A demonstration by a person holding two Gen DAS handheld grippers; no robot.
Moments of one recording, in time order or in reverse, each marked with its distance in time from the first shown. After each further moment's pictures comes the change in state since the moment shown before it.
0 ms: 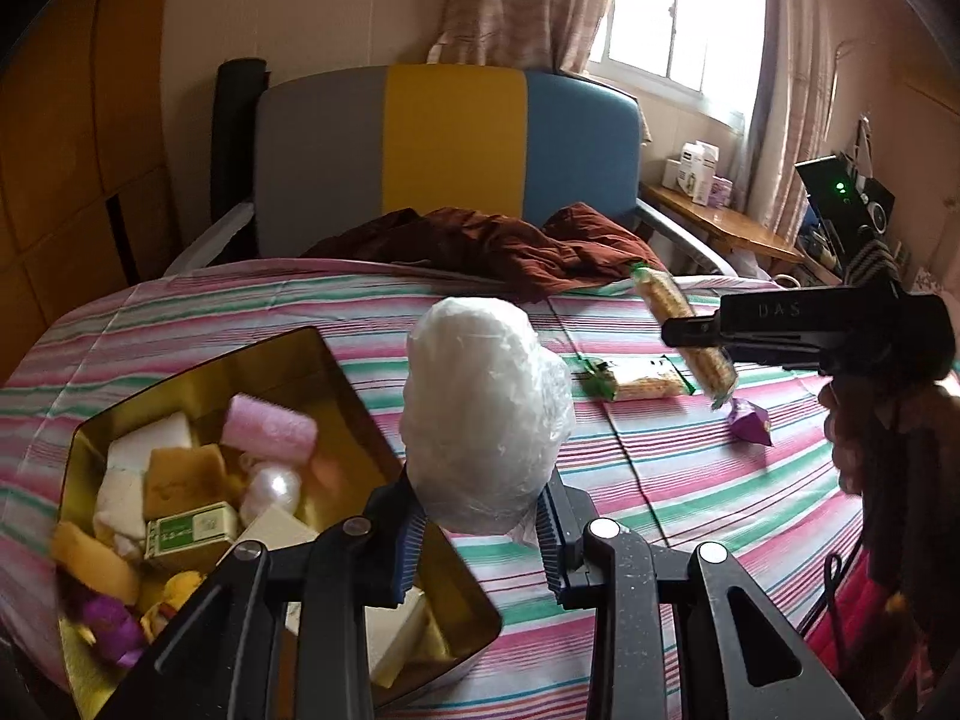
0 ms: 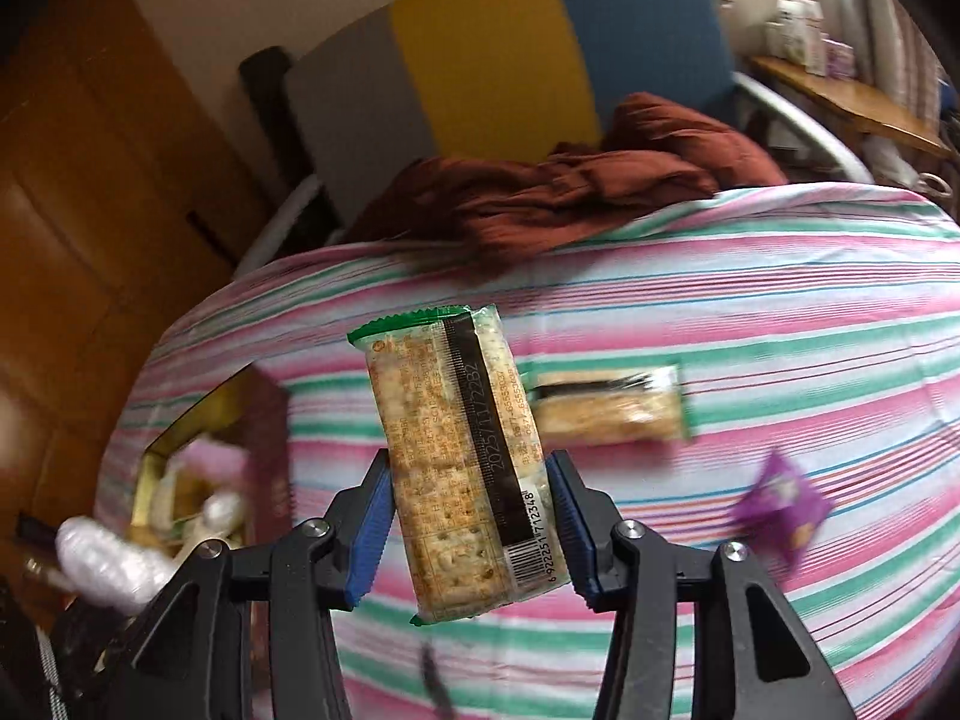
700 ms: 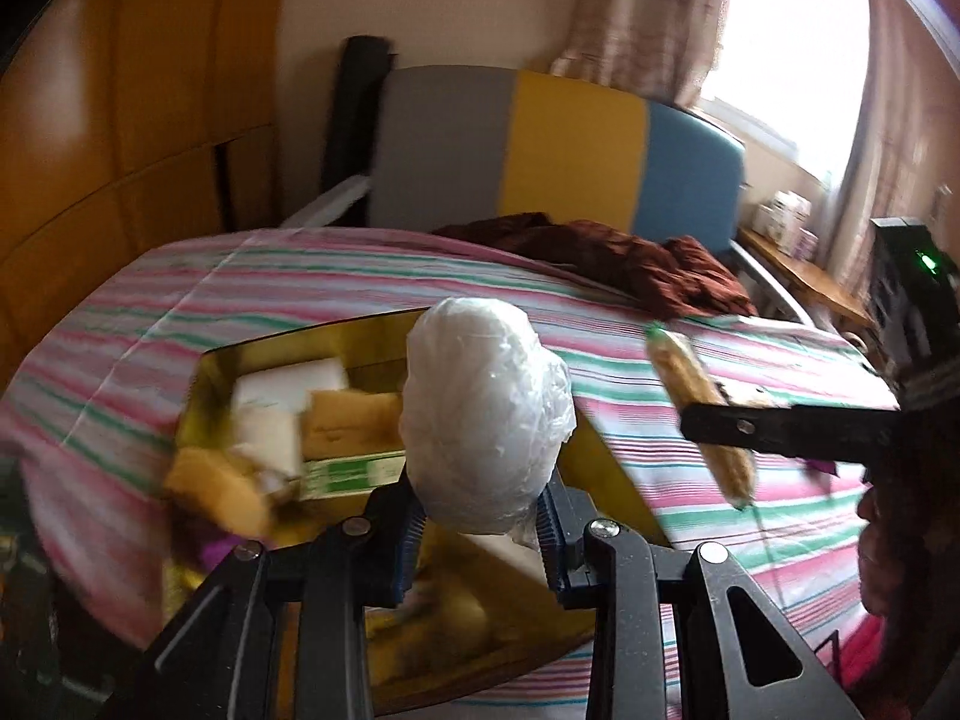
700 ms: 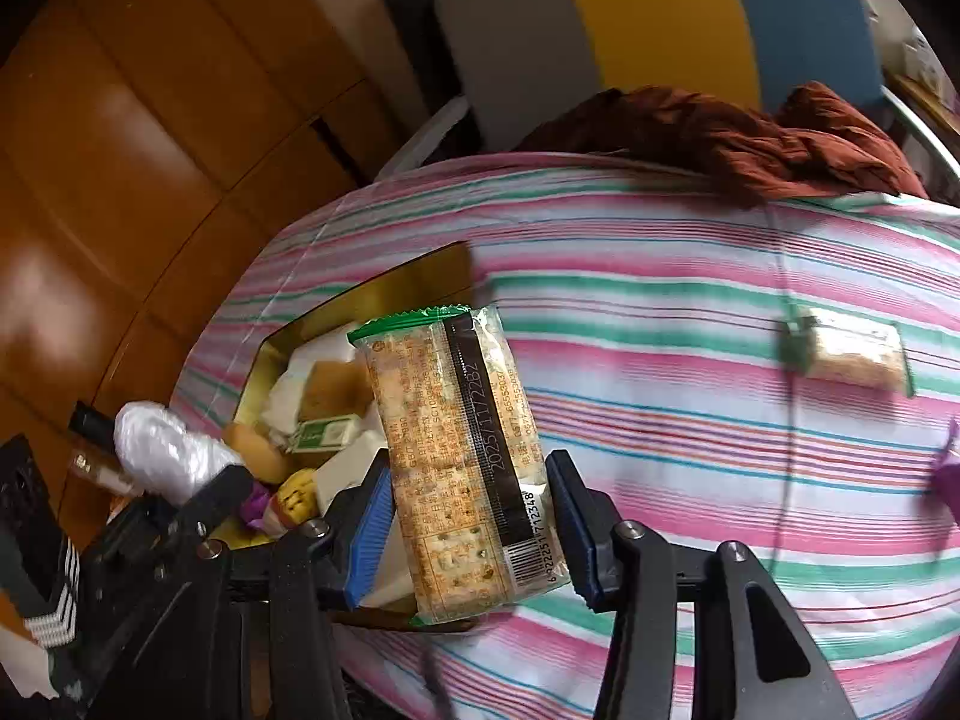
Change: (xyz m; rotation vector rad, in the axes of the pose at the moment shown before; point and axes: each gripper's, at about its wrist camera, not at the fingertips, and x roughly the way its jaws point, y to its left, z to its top) left arm -0.039 0.104 -0.028 -0.191 -0.015 0.159; right arm 0.033 0.121 -0.050 -0.174 0.124 0.213
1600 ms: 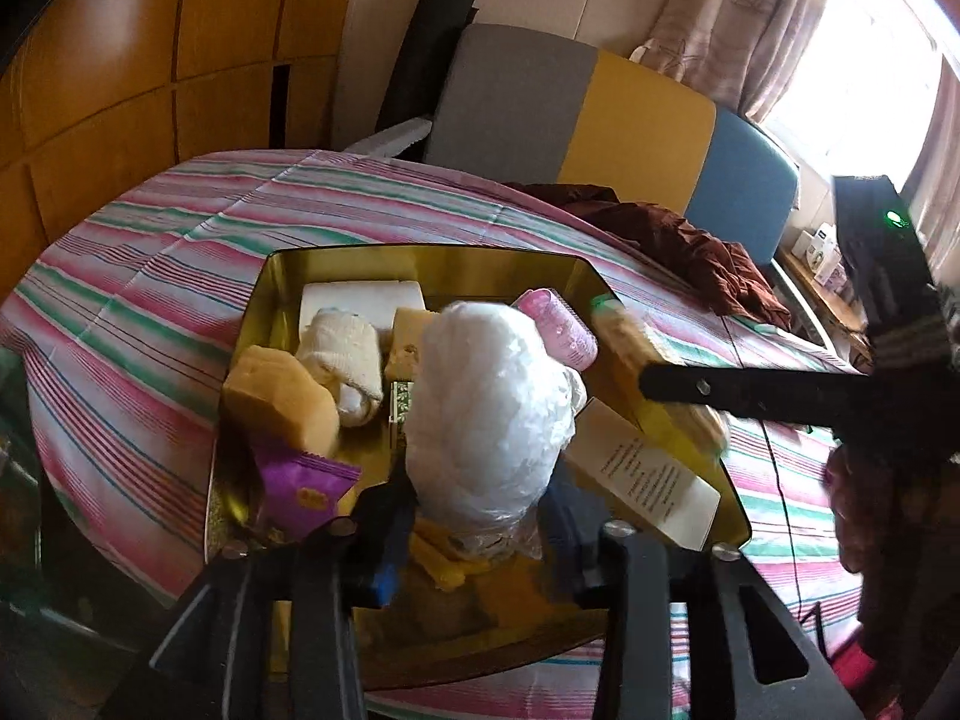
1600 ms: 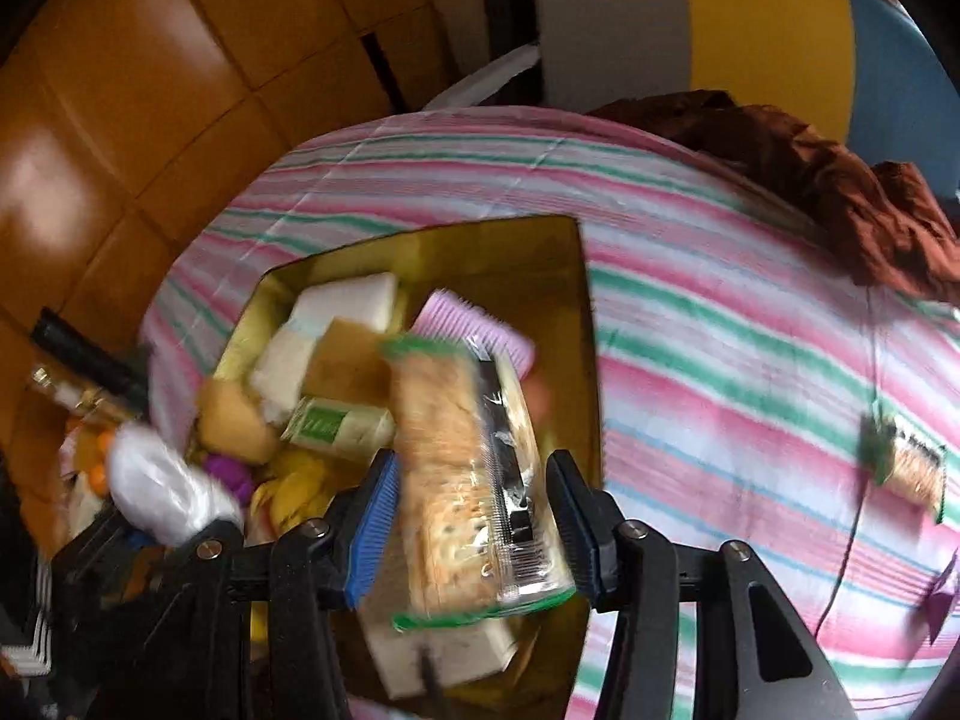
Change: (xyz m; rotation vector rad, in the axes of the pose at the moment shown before) left arm 0.012 0.054 -0.023 -0.154 0.090 0.006; right arm 0.068 0.061 0.028 -0.199 0.125 -0.078
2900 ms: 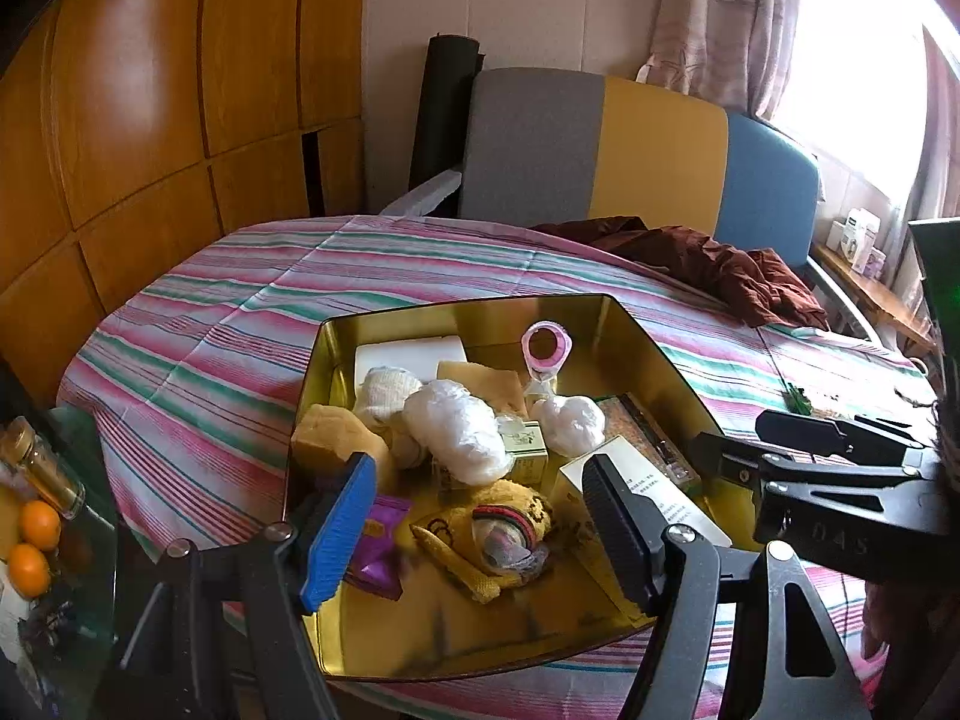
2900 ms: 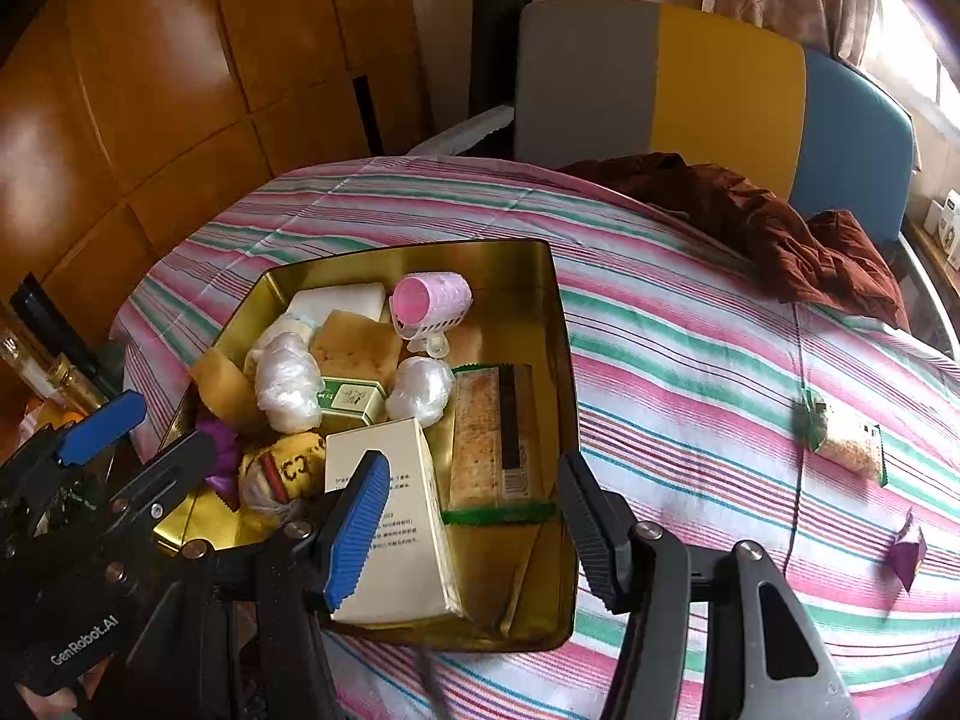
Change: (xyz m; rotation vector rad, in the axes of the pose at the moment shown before) left arm -0.030 -0.019 -0.002 0.102 -0.115 0.160; right arm -0.035 0.031 -0.052 -0.059 -0.156 -0.149
